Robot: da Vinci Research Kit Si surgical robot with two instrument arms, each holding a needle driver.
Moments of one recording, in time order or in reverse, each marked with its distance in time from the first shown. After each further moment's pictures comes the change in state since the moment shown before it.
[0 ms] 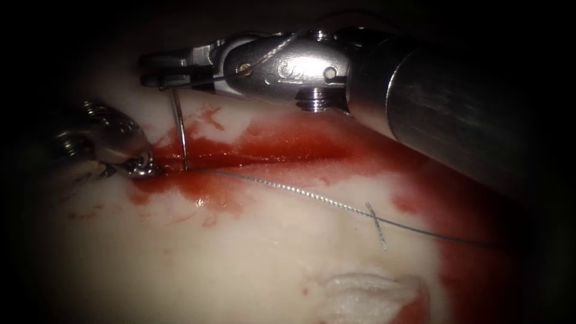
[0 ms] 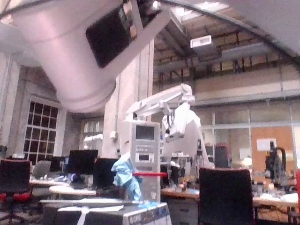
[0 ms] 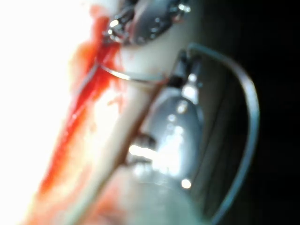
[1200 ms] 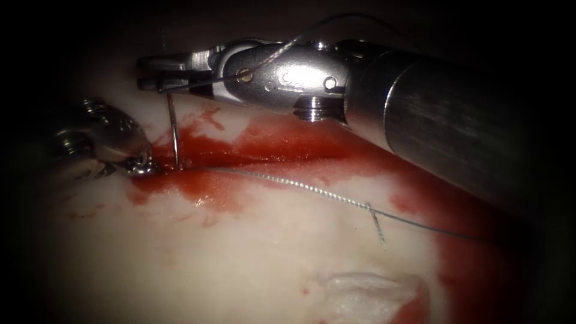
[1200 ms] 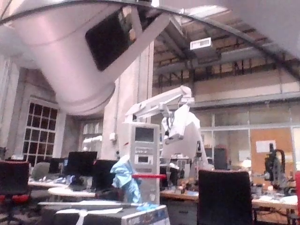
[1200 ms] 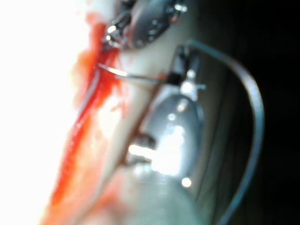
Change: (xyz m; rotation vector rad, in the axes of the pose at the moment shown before) right arm 0.000 0.000 0.000 0.027 0.033 0.060; left arm 0.000 0.000 0.000 0.005 0.003 0.002
